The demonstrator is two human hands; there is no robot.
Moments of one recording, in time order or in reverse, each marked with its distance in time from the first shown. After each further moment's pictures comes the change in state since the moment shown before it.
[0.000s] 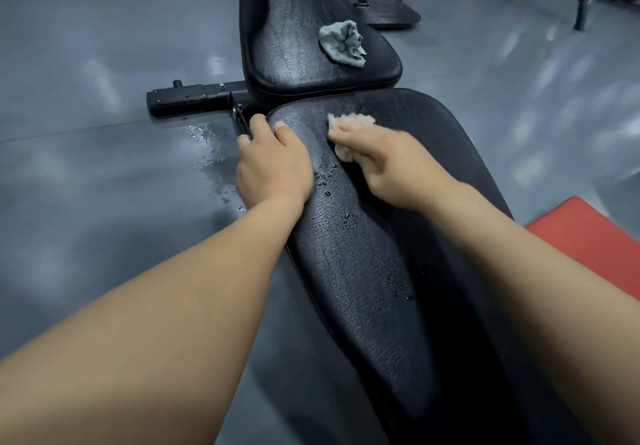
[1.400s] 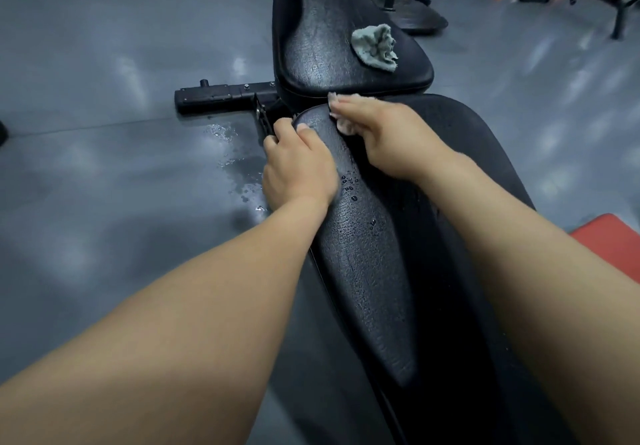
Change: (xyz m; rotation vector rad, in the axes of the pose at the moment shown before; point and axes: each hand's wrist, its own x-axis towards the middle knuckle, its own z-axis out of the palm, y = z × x) left_hand -0.001 0.001 -0.002 -0.103 -0.012 -0.048; right_hand 0.062 0.000 0.007 -0.064 -0.032 0.035
